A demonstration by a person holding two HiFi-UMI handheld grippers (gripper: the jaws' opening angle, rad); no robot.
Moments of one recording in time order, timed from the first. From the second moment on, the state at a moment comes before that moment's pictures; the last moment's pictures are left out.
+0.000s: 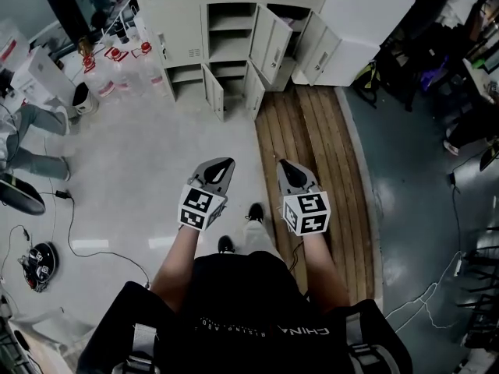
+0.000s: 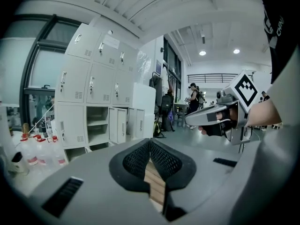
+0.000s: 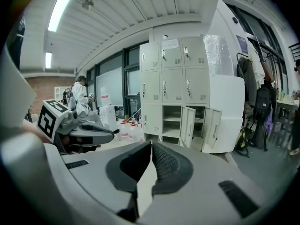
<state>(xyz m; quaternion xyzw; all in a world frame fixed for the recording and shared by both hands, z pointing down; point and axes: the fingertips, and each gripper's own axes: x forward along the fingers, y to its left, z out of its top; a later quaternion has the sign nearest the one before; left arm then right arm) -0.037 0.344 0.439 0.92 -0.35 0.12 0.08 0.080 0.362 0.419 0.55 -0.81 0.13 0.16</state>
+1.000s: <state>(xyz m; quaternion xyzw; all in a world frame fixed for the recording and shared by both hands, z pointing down) 0.053 0.144 0.425 0.89 -0.43 0.14 0.07 0.176 0.135 0.425 0.48 -0.85 0.12 0.16</state>
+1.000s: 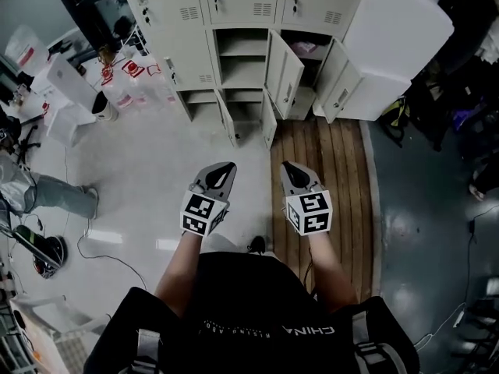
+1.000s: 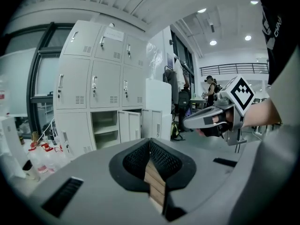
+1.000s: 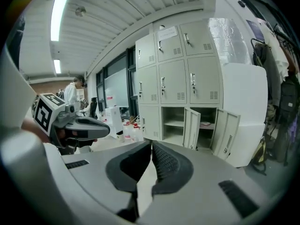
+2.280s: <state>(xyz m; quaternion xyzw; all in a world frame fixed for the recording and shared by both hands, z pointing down) -0.051 -0.140 0.431 0.92 -0.37 0.13 0.07 0.078 -0.128 0.423 0.54 -0.81 0.13 0.17</state>
